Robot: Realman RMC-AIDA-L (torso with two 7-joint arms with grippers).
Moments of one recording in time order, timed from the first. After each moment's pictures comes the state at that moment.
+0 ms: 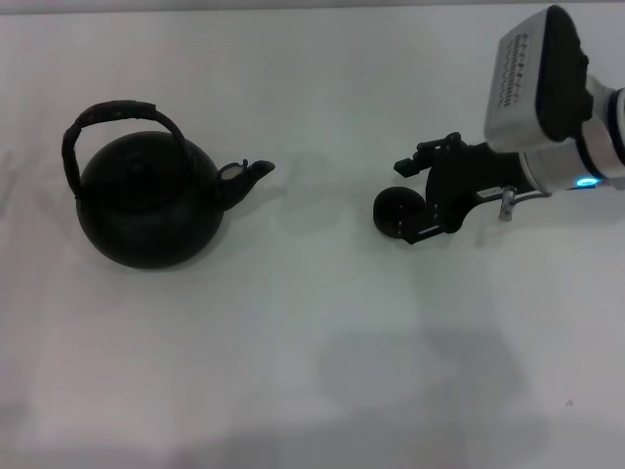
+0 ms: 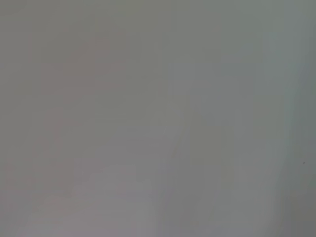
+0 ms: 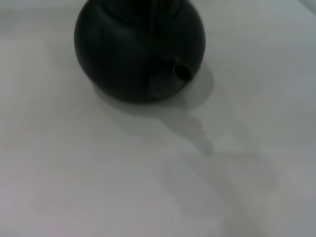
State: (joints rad) left arm -0.33 -2.07 2.84 -0.29 -1.21 1.36 -0.69; right arm 0.52 2.01 1.60 0.96 -2.06 1.10 -1.40
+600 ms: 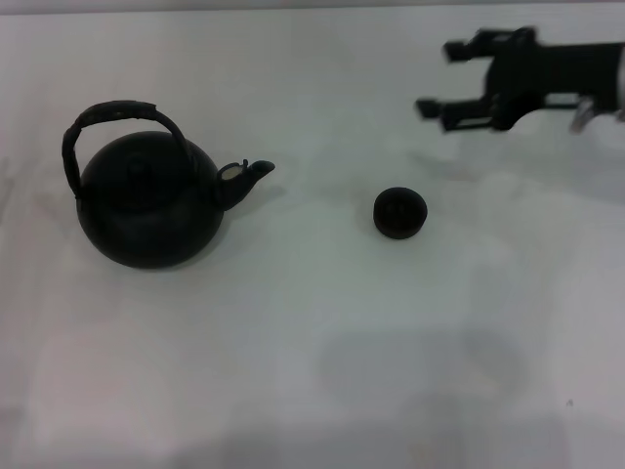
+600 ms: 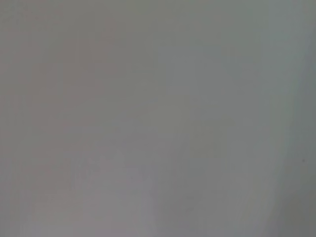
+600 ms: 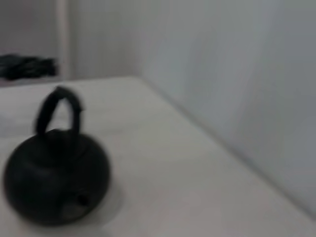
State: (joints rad) left arm -0.31 -2.08 2.84 -0.29 -1.21 1.38 -0.69; right arm 0.44 2.00 1.95 0.99 -1.82 1.21 -1.61
